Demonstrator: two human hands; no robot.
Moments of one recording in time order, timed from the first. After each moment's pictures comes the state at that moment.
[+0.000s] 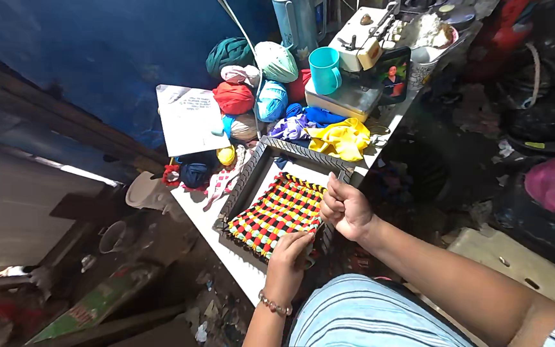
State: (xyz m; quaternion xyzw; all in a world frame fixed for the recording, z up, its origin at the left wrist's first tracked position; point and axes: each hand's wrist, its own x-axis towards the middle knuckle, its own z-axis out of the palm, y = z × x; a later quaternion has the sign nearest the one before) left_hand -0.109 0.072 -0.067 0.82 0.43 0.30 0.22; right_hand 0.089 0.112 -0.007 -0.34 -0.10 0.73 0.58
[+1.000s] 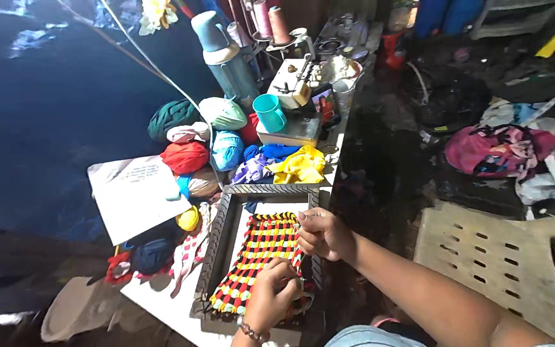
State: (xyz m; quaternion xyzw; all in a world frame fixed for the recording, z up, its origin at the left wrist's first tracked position) left_hand -0.126 0.141 -0.051 0.84 0.29 0.18 0.43; right_hand 0.090 0.105 0.000 -0.28 -0.28 0.70 0.60
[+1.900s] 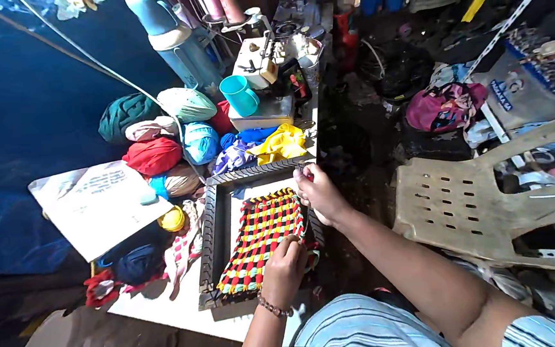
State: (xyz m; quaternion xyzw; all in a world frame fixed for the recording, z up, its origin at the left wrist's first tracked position) left_hand -0.126 0.123 -0.078 0.92 0.18 0.30 0.18; right_hand 0.047 0.096 0.016 -0.62 -0.20 0.42 0.63
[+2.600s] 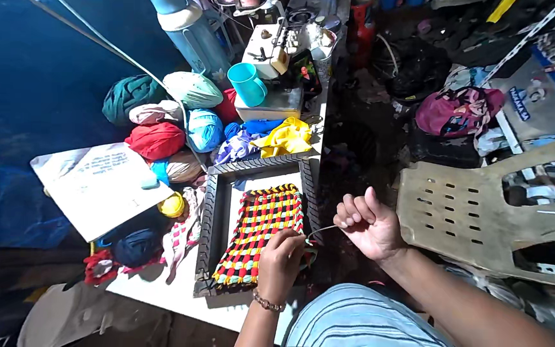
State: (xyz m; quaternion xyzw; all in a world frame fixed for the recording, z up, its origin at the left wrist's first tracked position) left_hand -0.127 0.127 -0.083 0.88 0.21 0.31 0.31; right_hand 0.059 0.012 -0.021 -0.22 -0.10 0.49 0.84
